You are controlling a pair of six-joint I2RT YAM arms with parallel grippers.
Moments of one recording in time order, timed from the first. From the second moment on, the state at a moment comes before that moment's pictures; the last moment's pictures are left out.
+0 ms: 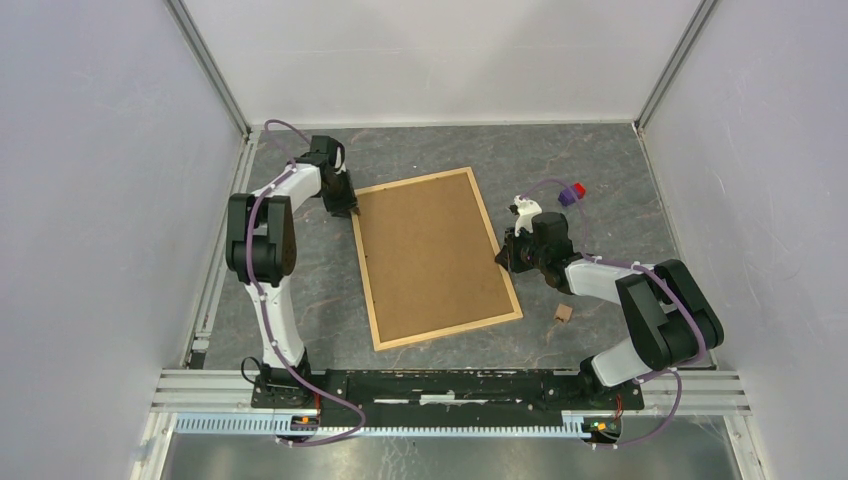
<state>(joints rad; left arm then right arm) -0.09 2.07 1.50 -0.58 0.13 -0.36 0.36 1.51 0.54 0.27 -0.24 0.16</state>
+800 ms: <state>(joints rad) -0.01 2.04 1.41 -0.48 0.30 -0.37 0.36 1.51 0.54 0.27 -0.24 0.16</state>
